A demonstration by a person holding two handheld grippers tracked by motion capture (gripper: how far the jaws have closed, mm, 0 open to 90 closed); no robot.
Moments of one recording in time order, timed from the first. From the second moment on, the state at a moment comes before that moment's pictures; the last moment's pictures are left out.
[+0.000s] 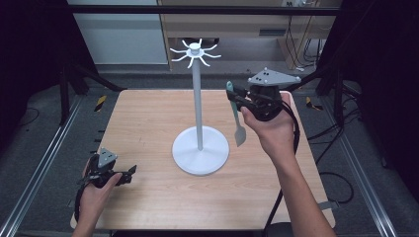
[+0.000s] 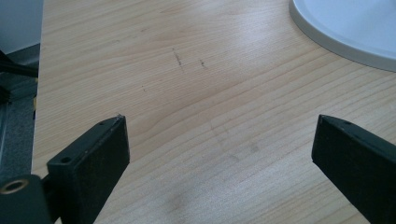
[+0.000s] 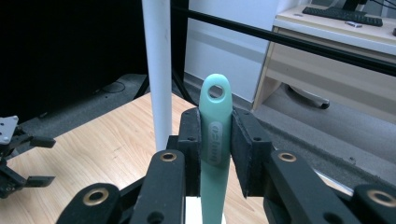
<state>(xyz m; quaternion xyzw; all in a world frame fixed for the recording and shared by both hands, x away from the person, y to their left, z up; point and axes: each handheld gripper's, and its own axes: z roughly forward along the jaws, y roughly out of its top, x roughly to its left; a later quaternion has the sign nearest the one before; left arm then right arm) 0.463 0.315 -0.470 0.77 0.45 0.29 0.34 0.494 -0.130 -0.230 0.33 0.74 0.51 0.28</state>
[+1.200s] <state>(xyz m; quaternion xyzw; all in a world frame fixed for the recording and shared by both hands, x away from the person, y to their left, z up) 0.462 0.315 -0.470 0.77 0.45 0.29 0.34 0.483 -0.124 -0.202 0.31 0.71 0.57 0.27</state>
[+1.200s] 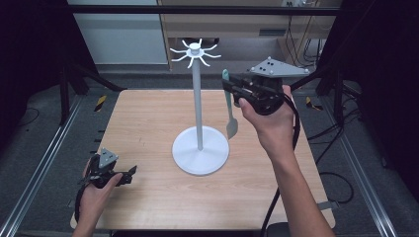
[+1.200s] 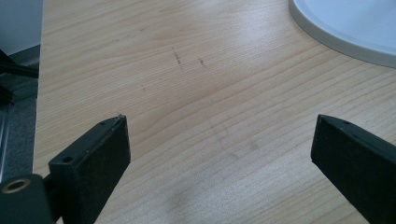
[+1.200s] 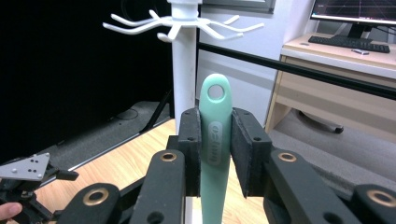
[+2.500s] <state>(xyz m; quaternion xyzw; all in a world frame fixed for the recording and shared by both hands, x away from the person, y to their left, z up) 0.462 0.314 -0.471 0.78 0.45 0.28 0.33 0.479 -0.099 -0.184 0.30 0.71 0.58 0.27</state>
